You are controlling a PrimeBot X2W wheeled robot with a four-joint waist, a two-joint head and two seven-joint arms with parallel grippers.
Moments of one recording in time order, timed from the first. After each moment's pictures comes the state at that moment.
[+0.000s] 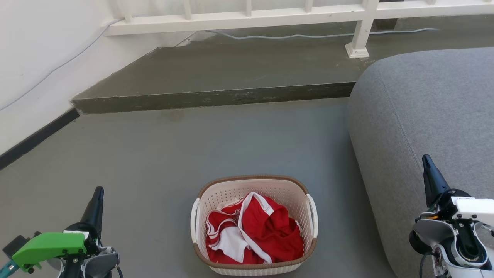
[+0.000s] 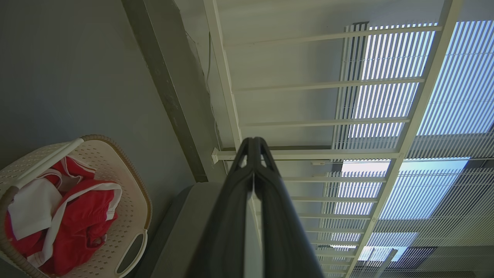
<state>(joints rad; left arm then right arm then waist) -0.06 0.04 0.08 0.28 -1.60 -0.12 0.11 -0.06 -0.04 -0.13 0.27 1.61 0.12 0.10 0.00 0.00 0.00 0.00</state>
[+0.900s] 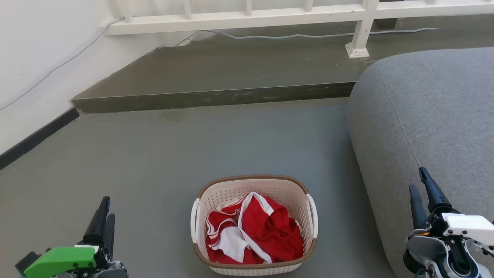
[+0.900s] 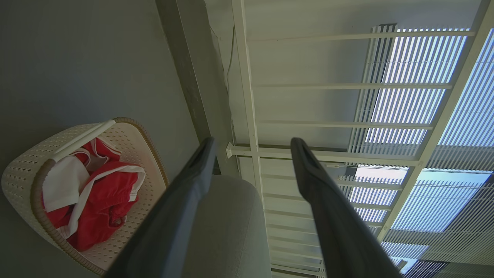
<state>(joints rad) -0.02 0.02 0.07 0.32 -1.60 -0.12 0.11 -0.01 -0.02 -0.12 0.32 1.61 0.11 0.10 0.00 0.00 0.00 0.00</state>
